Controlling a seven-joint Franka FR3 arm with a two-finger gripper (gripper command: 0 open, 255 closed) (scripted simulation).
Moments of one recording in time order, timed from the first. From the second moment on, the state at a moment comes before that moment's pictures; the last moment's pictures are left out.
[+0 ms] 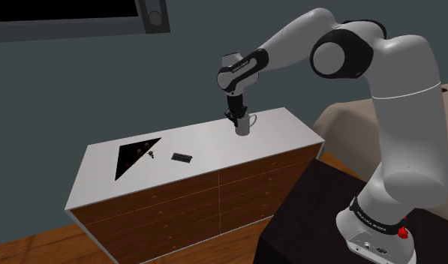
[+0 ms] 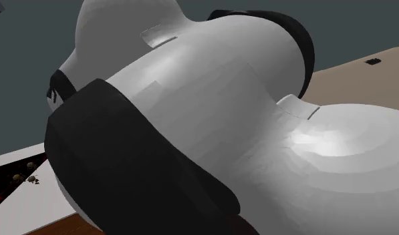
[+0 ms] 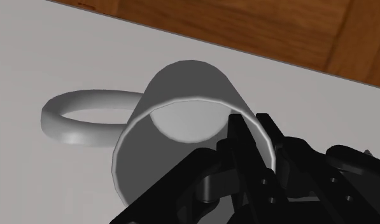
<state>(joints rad) -0.04 0.56 -0.14 -1.65 0.07 2.04 0.06</state>
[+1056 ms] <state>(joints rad) 0.06 0.75 -0.09 -1.44 0.09 2.02 0.20</state>
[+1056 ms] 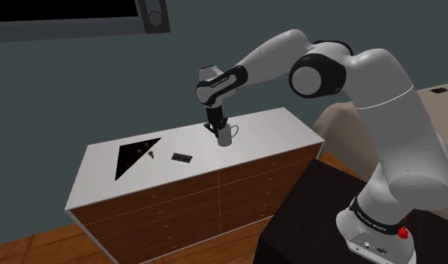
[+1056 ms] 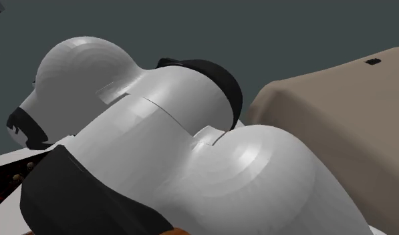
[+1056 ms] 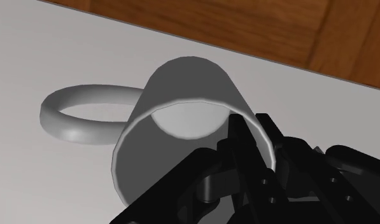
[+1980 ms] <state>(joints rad) 0.05 0.87 -0.08 -1.42 0.10 2.12 0.19</state>
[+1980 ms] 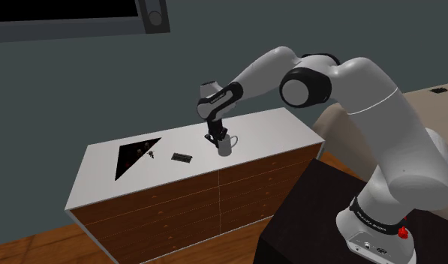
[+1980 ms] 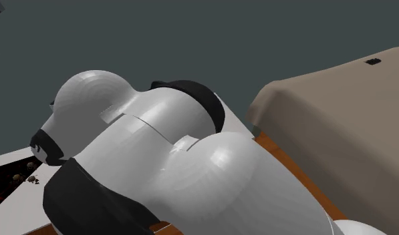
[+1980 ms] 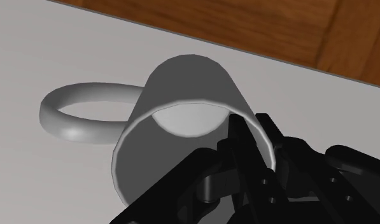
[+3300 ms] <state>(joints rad) 0.05 0.97 -0.08 -1.38 0.10 2.18 0.19</state>
